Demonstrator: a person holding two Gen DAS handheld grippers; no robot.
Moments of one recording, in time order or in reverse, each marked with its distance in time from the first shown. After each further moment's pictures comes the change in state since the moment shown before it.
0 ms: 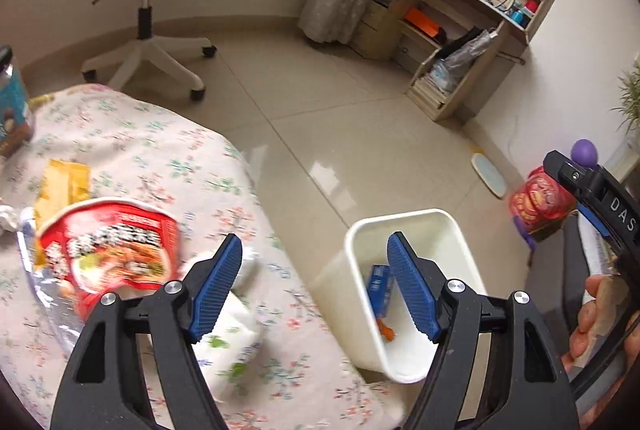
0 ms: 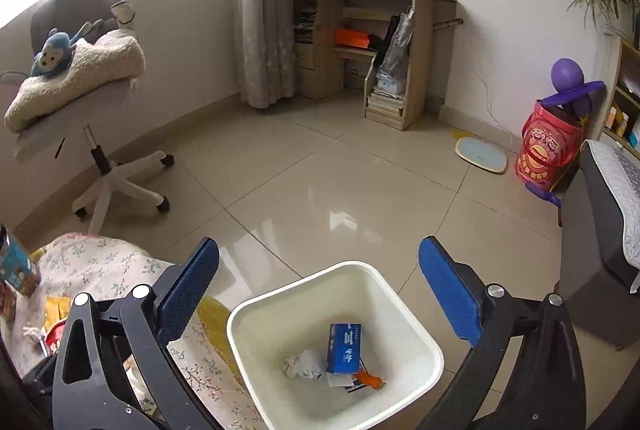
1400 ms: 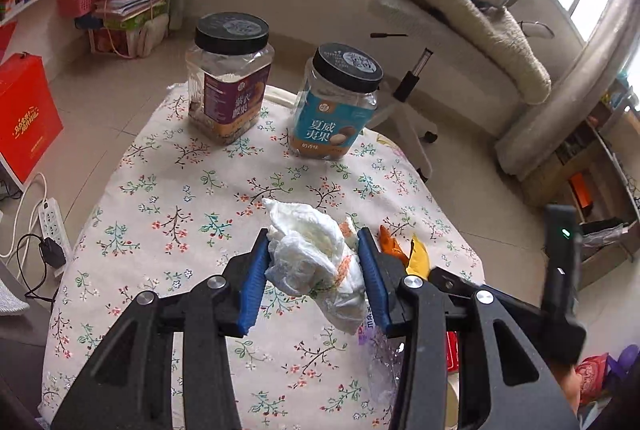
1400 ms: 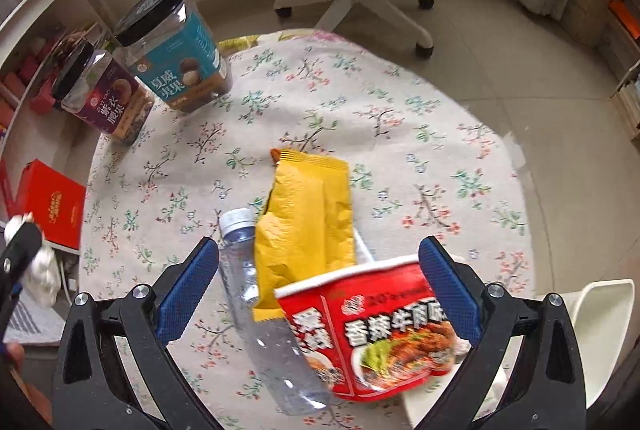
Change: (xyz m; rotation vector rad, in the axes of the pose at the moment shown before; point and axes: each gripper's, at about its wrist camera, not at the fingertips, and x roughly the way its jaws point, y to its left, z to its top) left arm -0.176 0.271 -0.031 -0.564 -0.215 0.405; right arm 0.070 0.379 -0.078 -0.473 0.671 0.545
